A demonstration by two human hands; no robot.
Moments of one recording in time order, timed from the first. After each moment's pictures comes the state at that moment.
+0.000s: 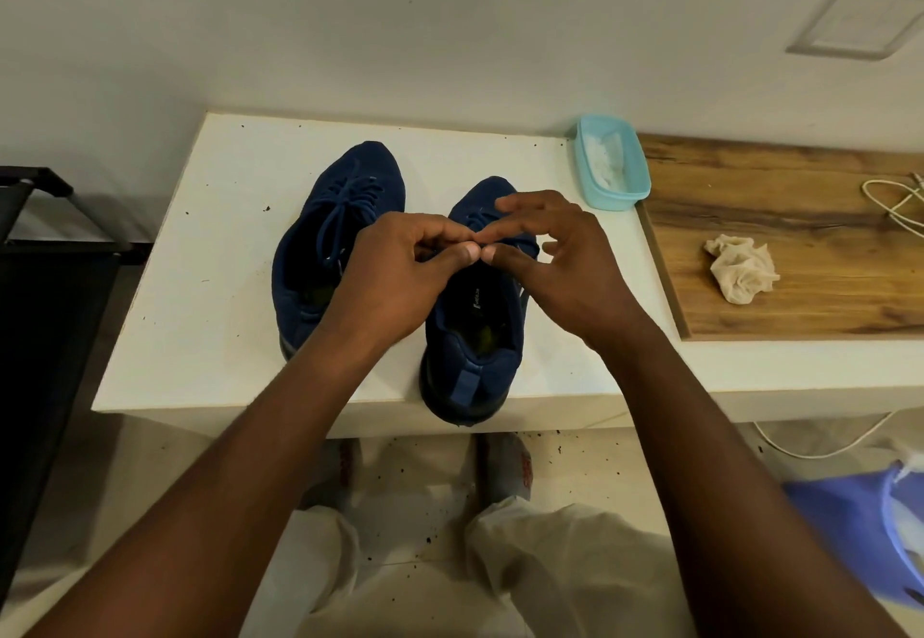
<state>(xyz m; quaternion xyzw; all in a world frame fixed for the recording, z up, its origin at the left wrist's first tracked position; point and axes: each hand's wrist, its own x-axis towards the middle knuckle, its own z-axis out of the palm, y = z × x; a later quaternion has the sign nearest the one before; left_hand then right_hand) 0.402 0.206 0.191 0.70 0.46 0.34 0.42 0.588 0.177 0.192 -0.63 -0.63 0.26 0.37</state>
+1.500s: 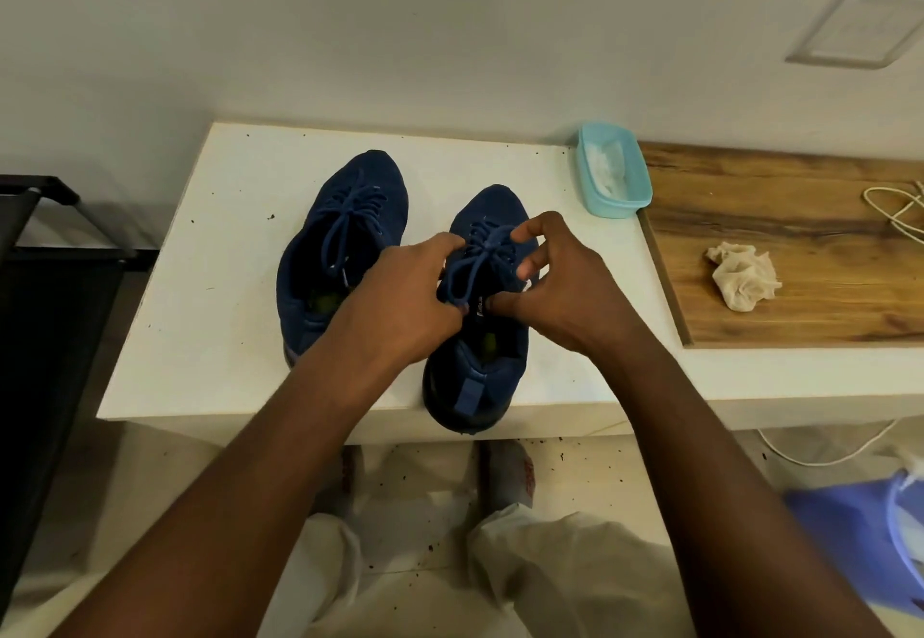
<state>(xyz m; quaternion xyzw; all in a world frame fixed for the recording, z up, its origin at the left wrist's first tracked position) 0.400 0.197 0.200 0.77 0.52 0.16 0.35 0.584 0.169 0.203 -0.73 -0.57 0.29 0.22</state>
